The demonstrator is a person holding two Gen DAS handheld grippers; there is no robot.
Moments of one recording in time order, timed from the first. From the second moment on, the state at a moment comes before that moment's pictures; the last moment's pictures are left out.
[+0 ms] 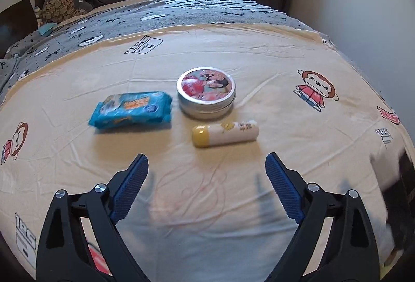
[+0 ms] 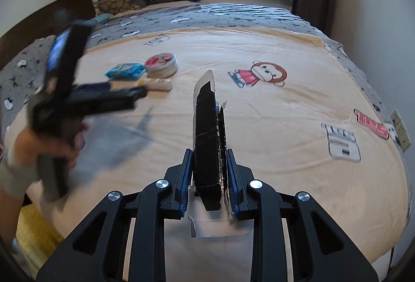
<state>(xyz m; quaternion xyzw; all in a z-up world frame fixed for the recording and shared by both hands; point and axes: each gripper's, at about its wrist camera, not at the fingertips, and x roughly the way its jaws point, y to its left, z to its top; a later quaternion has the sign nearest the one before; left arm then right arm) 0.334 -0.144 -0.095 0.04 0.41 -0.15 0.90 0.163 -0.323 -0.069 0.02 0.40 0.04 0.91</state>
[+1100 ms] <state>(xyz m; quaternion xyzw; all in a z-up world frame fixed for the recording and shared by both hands) 0.169 -0.078 -0.062 0.05 0.35 -0.22 0.91 0.066 -0.288 -0.095 0.09 0.38 0.09 0.92</state>
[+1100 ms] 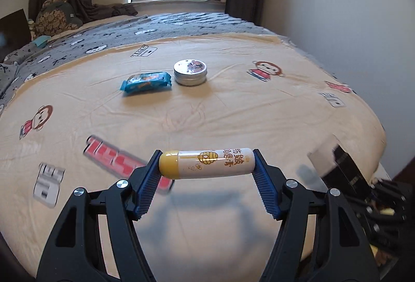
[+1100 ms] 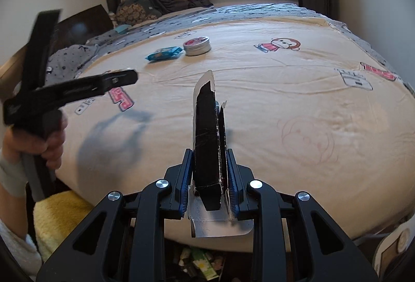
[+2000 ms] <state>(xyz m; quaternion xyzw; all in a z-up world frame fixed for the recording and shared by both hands) -0.005 -0.053 -0.209 0.12 0.49 -0.23 0.83 -0.029 -0.230 -0.177 0.04 0.50 0.11 0.86</state>
